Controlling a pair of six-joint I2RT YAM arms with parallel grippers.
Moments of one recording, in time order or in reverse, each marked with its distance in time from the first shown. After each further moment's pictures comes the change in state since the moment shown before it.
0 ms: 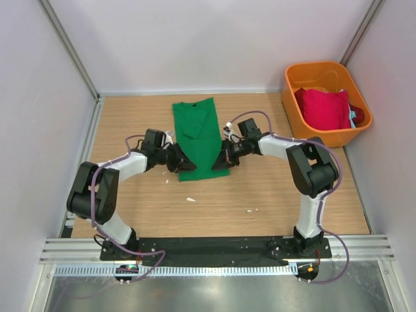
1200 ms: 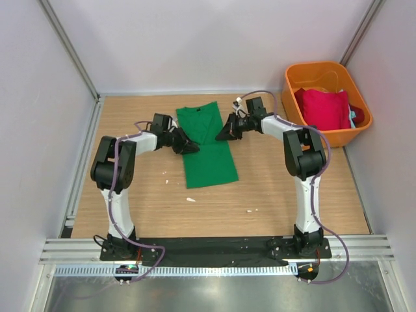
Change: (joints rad) left arm 0.037 0.362 0.368 0.008 -0.028 -0.026; right arm -0.131 0.261 0.417 0.001 0.029 0.037
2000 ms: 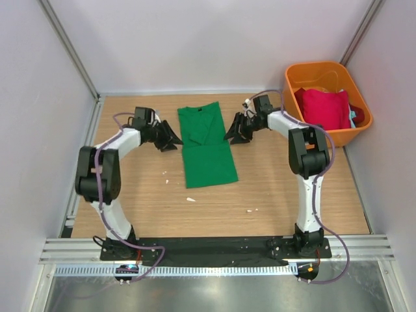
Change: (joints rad) left arm 0.119 -0.114 0.007 -0.216 -0.100 0.200; right arm -0.066 0.049 0.074 -0.219 0.106 -0.087
